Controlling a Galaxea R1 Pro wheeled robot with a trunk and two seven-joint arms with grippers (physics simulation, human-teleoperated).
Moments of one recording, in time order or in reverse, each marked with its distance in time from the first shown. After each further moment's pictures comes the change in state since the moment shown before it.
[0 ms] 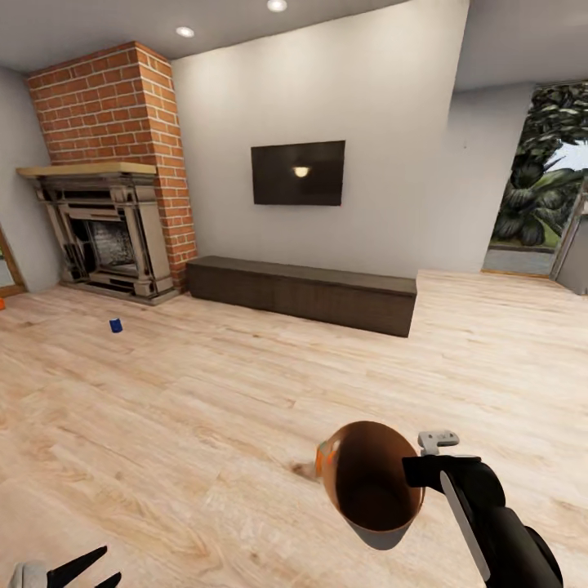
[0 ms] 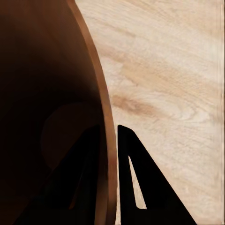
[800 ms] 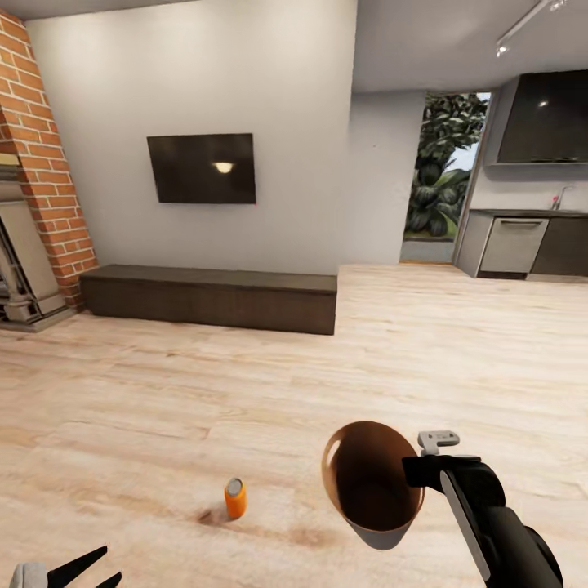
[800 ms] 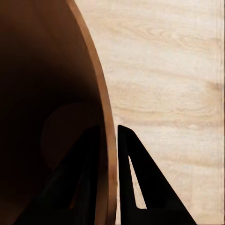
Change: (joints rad) left arm 0.000 0.000 -0.001 0.000 0.000 0.000 0.000; right arm 0.000 0.000 0.000 0.000 0.001 0.000 0.000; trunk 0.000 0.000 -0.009
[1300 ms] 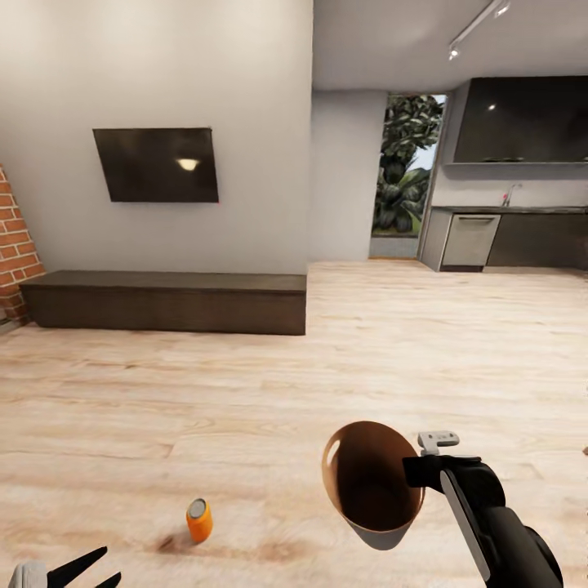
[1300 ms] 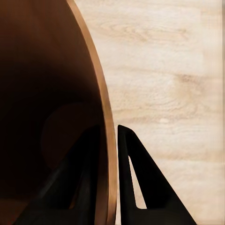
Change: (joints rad) left arm 0.000 0.000 0.001 0.001 0.000 0.001 0.000; right arm 0.000 0.000 0.000 0.000 -0.001 0.000 0.000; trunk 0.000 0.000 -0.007
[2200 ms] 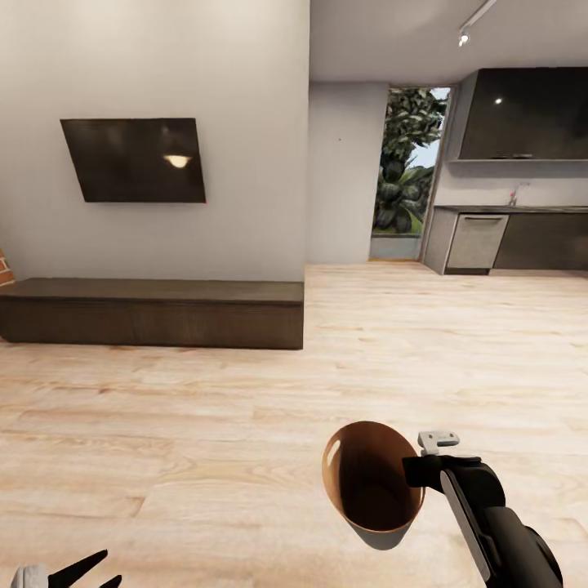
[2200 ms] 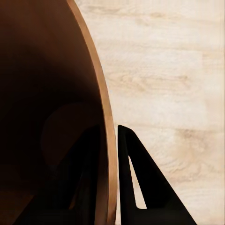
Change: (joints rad) left arm 0.000 -0.001 -0.002 0.017 0.000 0.002 0.003; right arm 0.000 0.000 0.000 0.000 0.002 0.000 0.000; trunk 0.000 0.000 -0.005
